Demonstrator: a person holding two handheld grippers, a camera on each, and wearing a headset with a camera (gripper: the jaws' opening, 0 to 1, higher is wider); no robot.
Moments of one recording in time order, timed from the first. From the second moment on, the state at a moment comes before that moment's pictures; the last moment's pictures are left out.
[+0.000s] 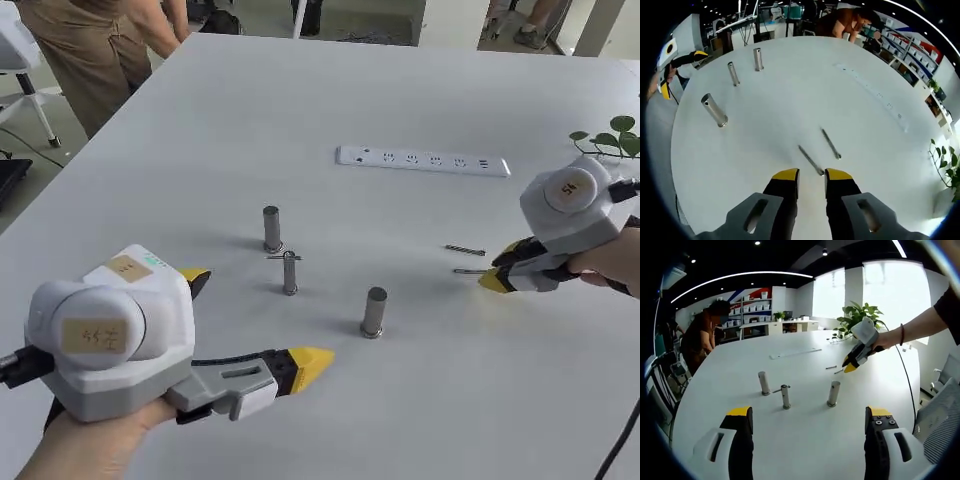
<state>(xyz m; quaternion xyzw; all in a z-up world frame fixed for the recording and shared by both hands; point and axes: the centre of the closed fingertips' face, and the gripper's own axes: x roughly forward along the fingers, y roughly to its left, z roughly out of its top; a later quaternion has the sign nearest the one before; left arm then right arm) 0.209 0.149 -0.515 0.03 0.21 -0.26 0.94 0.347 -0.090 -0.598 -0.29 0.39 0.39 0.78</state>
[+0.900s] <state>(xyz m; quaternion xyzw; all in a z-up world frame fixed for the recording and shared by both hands) 0.217 0.150 -0.525 0.03 0.22 -0.26 0.94 0.348 -0.087 -0.609 -0.33 0.46 0.46 0.68</state>
